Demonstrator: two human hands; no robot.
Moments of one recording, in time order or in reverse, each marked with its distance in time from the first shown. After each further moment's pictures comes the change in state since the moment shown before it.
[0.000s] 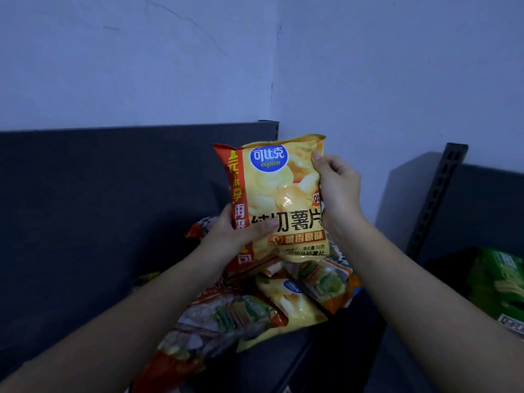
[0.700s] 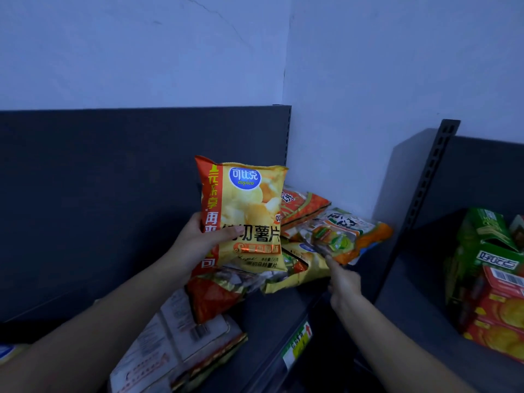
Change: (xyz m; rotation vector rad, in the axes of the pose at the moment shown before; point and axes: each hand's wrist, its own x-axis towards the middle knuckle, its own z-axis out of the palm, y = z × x) left_hand -0.089 -0.030 -0.079 0.017 0.147 -0.132; right_hand -0.142 0.133 -0.066 -0.079 0.412 0.621
